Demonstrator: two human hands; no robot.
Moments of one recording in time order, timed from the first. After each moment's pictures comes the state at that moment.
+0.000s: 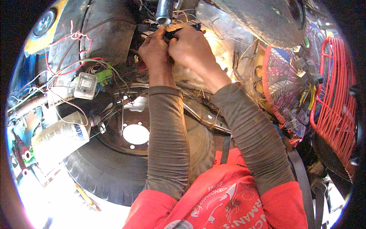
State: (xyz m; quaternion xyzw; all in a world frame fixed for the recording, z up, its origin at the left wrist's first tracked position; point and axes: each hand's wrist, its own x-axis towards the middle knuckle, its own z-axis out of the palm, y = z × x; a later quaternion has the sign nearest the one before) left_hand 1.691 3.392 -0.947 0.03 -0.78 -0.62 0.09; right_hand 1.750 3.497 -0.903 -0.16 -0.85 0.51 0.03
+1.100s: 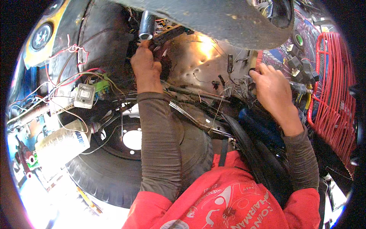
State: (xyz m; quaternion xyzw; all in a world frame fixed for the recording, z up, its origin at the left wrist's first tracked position) left_hand 1.699 3.395 -0.912 0.21 -0.68 -0.70 -0.06; right_hand 1.904 3.658 -0.914 0.02 -1.00 0.07 -0.04
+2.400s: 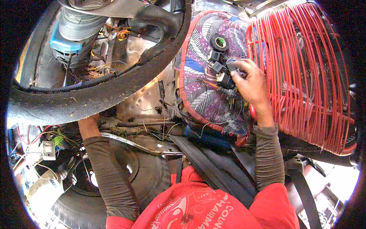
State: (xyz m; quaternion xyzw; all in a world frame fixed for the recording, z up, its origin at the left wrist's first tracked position) left_hand 1.669 3.373 -0.935 0.15 -0.64 -0.75 -0.09; right_hand 1.953 3.800 -0.905 -0.24 -0.91 0.32 0.14
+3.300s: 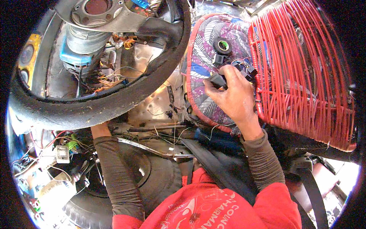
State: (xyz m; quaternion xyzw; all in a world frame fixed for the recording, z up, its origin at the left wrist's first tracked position) left_hand 1.659 3.387 -0.933 0.13 -0.64 -0.75 -0.10; right_hand 1.928 3.719 -0.879 -0.22 -0.91 0.27 0.23
